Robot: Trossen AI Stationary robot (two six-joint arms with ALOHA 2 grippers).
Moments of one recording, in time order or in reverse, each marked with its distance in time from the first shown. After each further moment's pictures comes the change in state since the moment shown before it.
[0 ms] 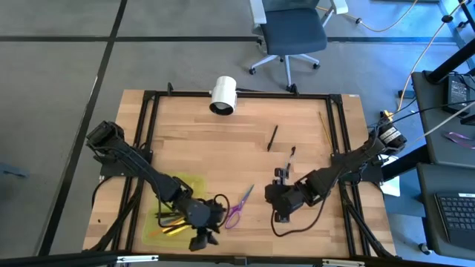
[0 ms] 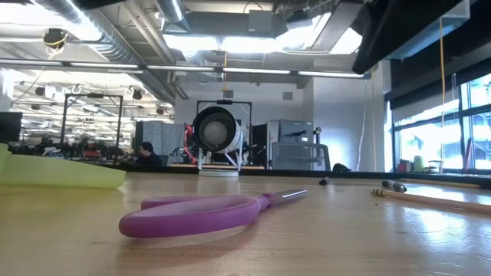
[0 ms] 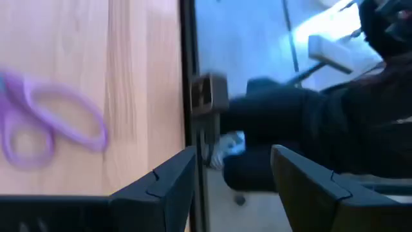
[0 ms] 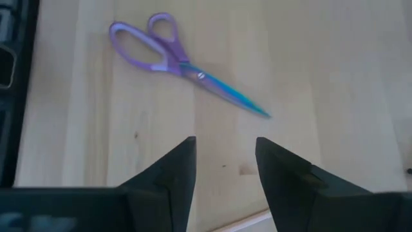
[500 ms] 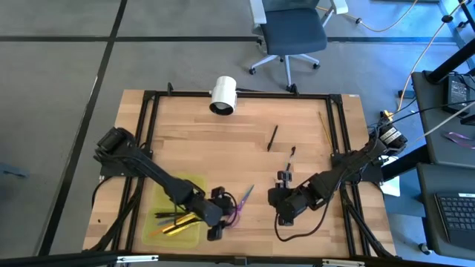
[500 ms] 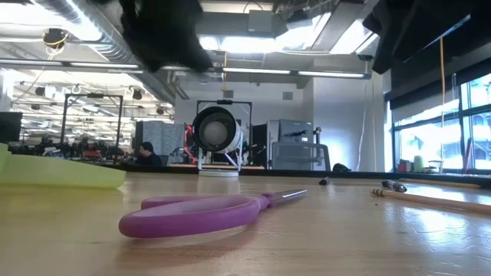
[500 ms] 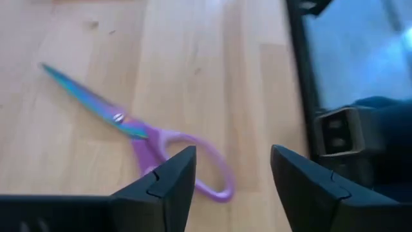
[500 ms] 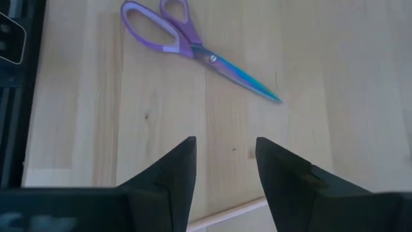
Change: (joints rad) left arm 0.053 0.138 0.000 -0.006 -0.297 0.172; right arm 0.036 0.000 0.000 -0.041 0.001 0.024
